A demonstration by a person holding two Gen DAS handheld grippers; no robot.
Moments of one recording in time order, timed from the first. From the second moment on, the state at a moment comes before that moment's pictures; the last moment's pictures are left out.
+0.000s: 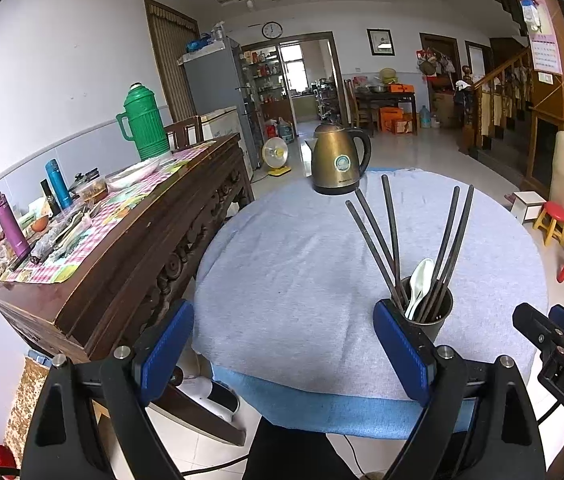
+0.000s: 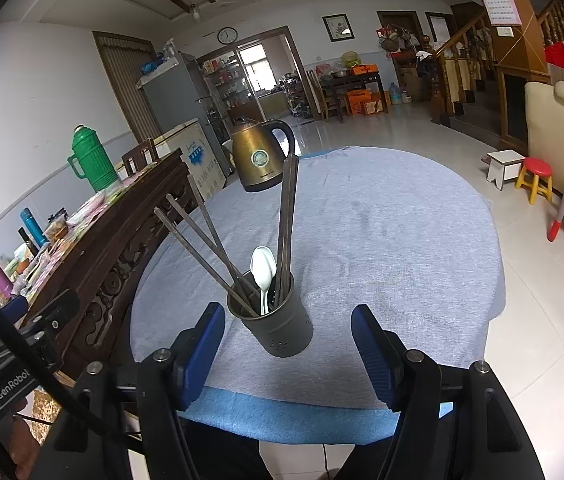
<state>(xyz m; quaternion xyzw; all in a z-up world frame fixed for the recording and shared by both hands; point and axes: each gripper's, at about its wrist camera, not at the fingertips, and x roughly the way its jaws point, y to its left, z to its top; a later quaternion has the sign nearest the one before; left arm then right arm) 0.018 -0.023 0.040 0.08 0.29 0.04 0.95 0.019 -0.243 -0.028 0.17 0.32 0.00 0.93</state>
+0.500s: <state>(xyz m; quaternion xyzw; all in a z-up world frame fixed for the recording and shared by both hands) 0.021 -0.021 0.039 0.08 0.30 0.05 0.95 0.019 -0.239 -0.026 0.16 0.32 0.01 0.94</state>
